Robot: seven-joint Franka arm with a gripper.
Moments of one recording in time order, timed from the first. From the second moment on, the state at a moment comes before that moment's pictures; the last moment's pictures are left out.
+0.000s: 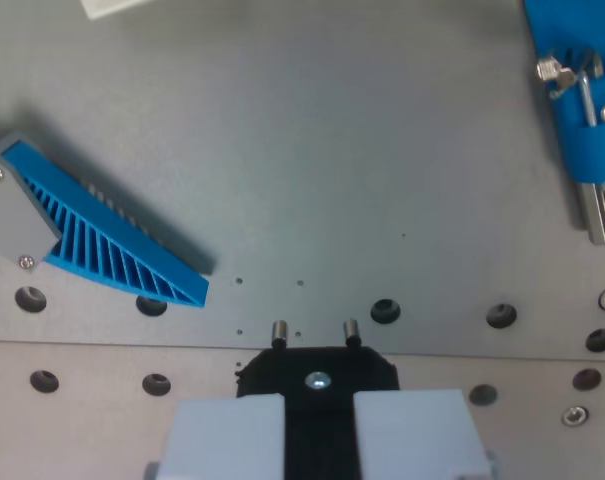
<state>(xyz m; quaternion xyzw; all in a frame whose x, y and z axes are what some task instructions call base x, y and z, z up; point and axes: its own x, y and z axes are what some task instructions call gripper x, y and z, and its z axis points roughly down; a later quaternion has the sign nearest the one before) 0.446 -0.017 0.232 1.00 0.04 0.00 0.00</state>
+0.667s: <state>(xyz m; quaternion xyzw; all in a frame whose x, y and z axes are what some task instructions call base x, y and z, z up) 0.472 0.001 0.201 1.00 0.07 0.01 0.00</state>
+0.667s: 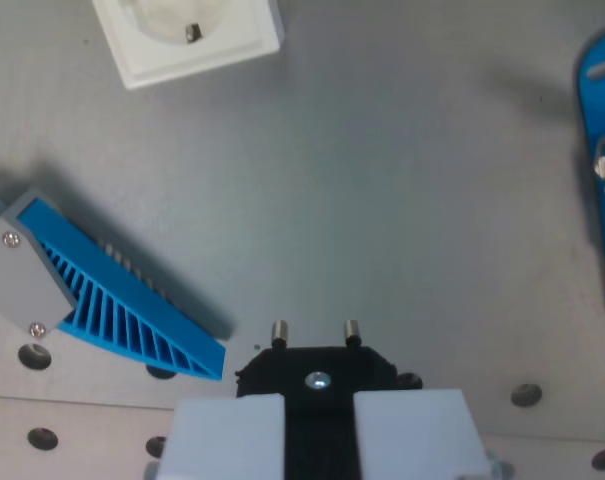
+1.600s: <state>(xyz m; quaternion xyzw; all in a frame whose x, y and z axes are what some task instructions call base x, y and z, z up) 0.508 0.031 0.152 0.99 0.12 0.01 0.00</state>
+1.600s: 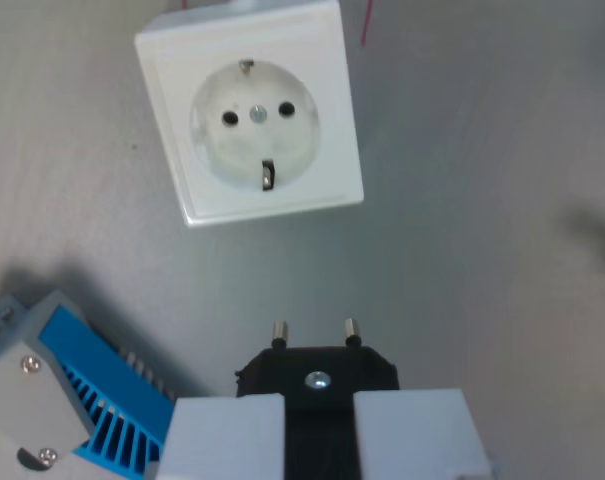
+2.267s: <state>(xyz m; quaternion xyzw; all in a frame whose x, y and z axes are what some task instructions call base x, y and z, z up) 0.524 0.044 0.127 0.99 0.14 0.01 0.00</state>
